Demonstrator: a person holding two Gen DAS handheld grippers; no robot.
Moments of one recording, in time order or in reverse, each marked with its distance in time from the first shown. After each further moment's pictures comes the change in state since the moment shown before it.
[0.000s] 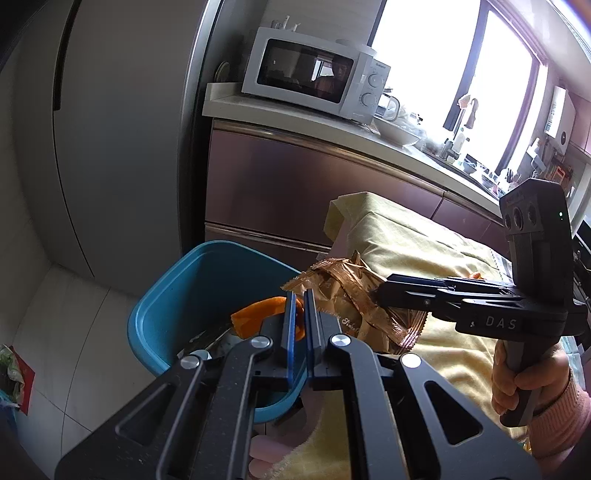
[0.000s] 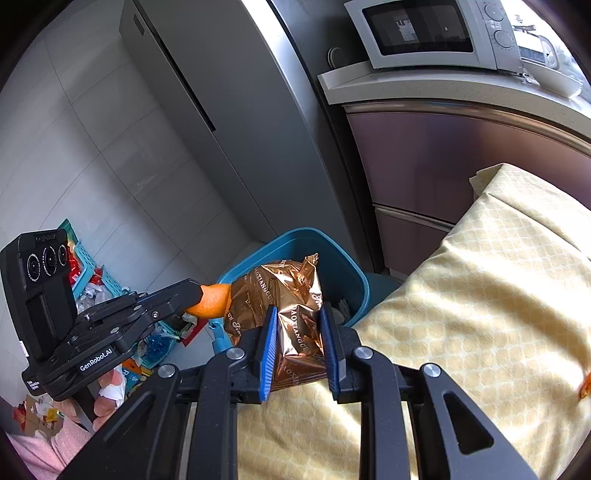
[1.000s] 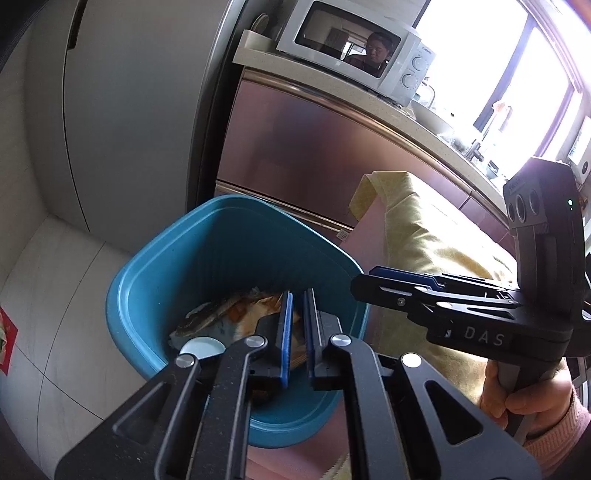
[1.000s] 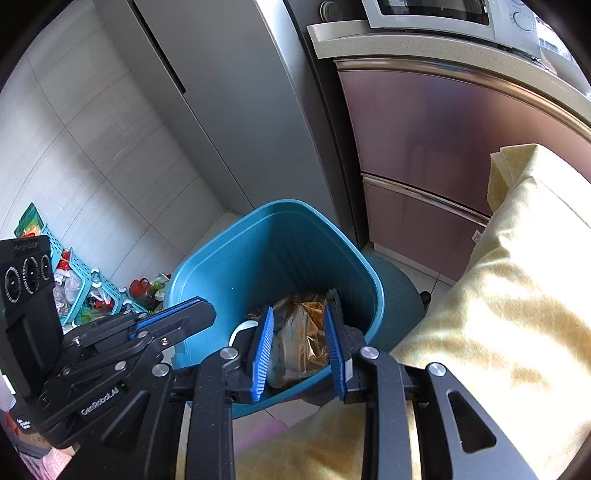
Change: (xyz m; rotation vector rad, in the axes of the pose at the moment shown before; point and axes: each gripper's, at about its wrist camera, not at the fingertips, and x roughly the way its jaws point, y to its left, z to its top) left arm 0.067 0.041 -0.019 -0.139 0.103 -0.001; right arm 0.076 0.010 0.009 0.006 0.131 -0.102
